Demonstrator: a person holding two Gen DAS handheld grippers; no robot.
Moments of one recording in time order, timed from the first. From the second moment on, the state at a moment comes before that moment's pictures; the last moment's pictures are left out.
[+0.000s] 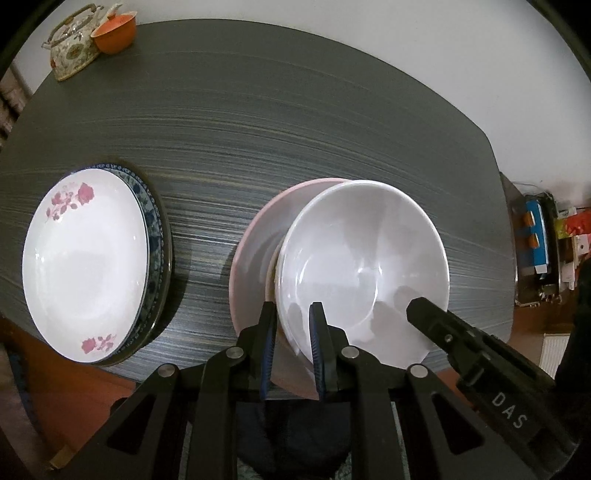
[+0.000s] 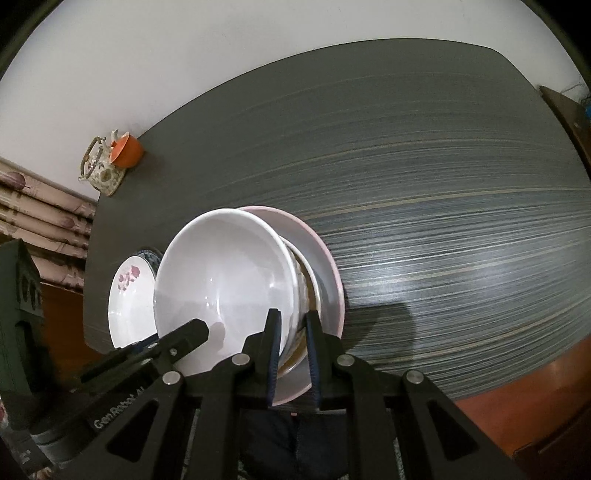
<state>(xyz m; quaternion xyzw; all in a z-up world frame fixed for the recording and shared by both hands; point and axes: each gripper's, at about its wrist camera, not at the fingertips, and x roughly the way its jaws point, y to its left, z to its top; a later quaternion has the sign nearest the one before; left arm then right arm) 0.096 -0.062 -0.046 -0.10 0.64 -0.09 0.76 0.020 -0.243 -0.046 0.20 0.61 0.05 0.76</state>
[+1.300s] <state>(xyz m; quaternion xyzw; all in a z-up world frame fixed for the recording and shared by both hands) 0.087 -0.049 -0.035 -0.10 0.59 -0.10 0.80 0.011 -0.250 -0.037 0.18 0.61 0.07 0.77</state>
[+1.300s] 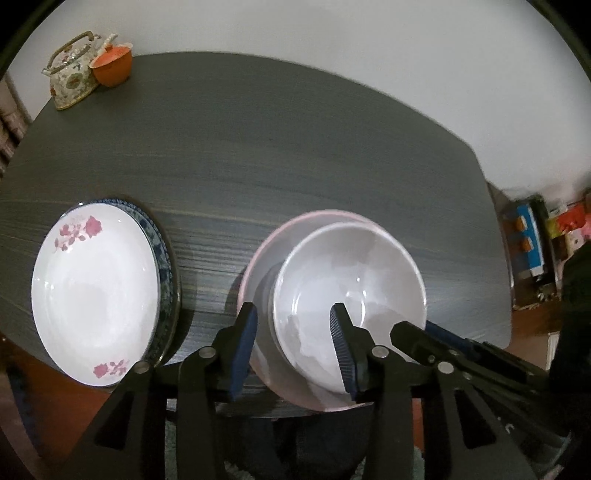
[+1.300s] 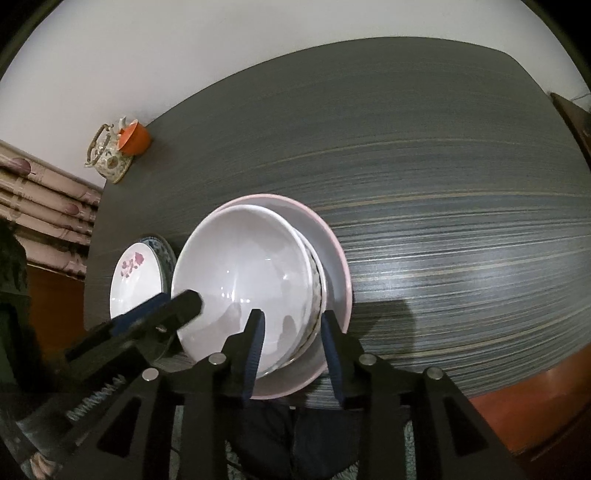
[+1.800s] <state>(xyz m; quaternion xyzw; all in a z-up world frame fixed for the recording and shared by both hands) 0.086 0.009 -0.034 -0.17 0.59 -0.07 0.79 0.003 -0.288 -0.035 0.21 0.61 0.04 0.76</state>
